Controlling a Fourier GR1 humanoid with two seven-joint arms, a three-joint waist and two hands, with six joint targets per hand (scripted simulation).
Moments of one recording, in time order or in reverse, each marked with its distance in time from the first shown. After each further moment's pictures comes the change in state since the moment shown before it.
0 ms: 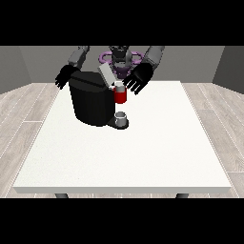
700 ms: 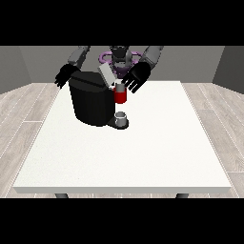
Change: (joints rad) left arm 0.009 -0.035 -0.001 -0.003 0.028 -0.007 0.040; right arm 0.007 0.000 -0.009 0.014 -0.015 0.015 -0.015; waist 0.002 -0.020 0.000
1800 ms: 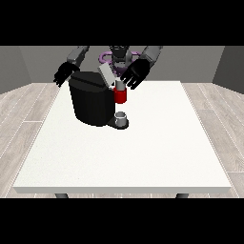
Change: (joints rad) left arm -0.006 0.013 0.002 -0.011 0.027 0.014 0.008; right arm -0.027 -0.016 0.007 -0.008 0.005 0.009 0.049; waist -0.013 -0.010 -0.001
